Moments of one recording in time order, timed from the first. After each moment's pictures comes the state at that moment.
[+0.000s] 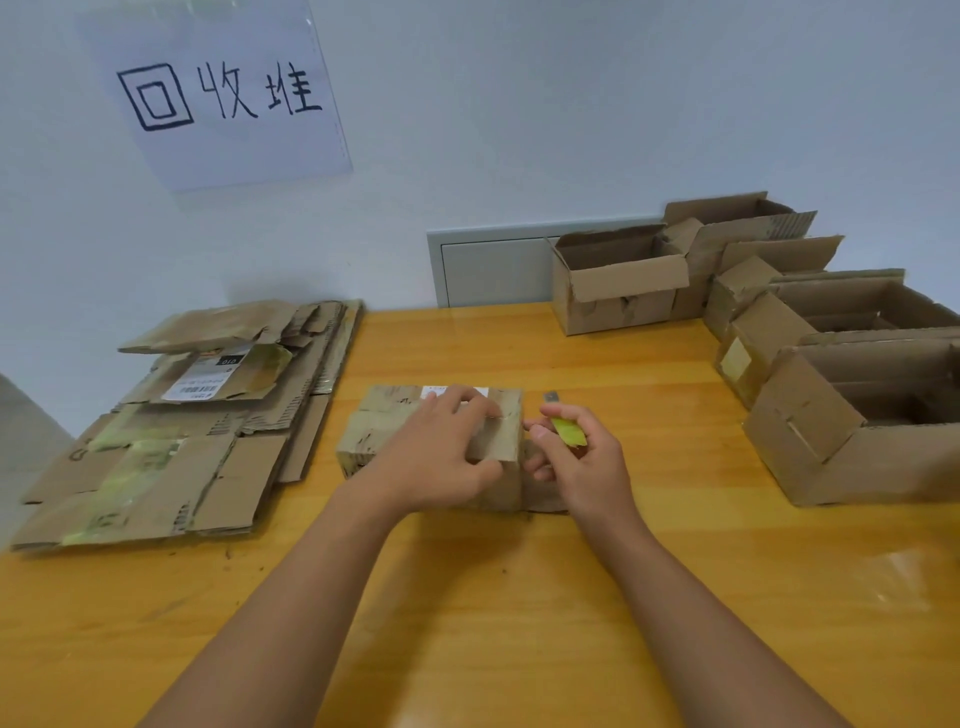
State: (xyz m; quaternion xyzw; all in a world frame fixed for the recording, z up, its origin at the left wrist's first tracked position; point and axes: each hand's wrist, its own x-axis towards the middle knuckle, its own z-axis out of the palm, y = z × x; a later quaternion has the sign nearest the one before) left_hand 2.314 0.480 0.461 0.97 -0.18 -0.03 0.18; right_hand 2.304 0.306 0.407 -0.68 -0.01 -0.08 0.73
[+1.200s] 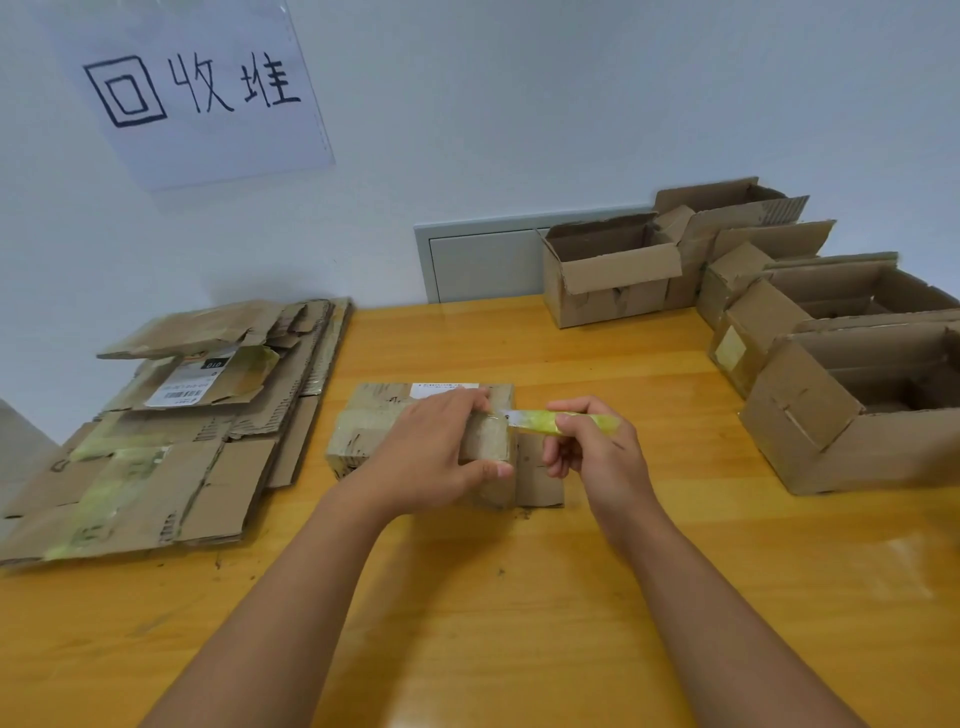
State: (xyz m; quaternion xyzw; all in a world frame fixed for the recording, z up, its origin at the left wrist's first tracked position) left_hand 2.323 0.483 0.452 0.96 -0.22 0.01 0.18; right_hand 2.303 0.291 0.421 -0.63 0.00 -0.04 0.77
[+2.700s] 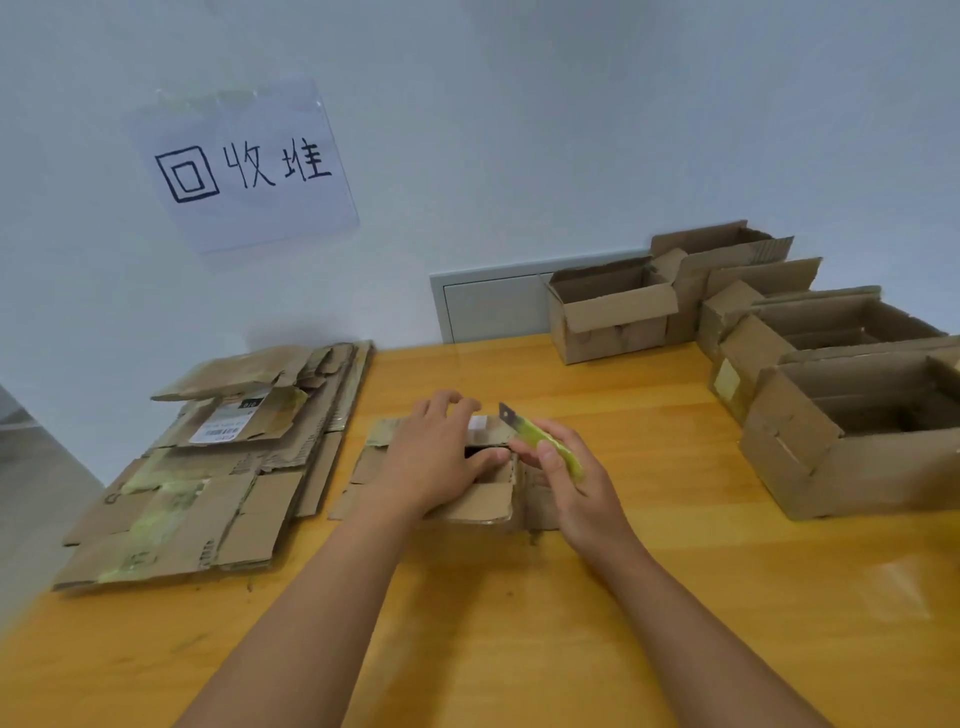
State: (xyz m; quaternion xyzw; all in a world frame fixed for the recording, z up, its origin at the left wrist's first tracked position) left_hand 2.336 0.472 0.468 0.99 -0.10 0.06 0.07; right_hand 2.302 0.300 0.400 -0.70 -0.12 -0.08 0.70
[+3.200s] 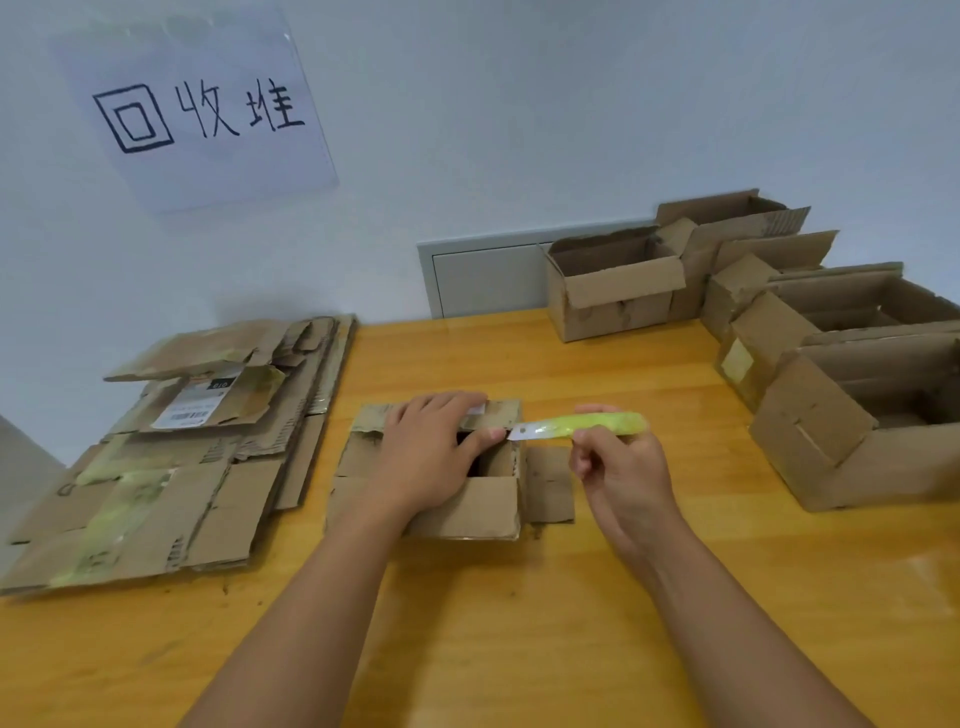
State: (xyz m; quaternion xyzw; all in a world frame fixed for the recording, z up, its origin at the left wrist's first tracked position) left_hand 2.349 0.485 0.444 0.98 -0.12 0.08 0.16; right_hand 2.316 0.288 0.415 -0.49 0.05 -0.06 0.87
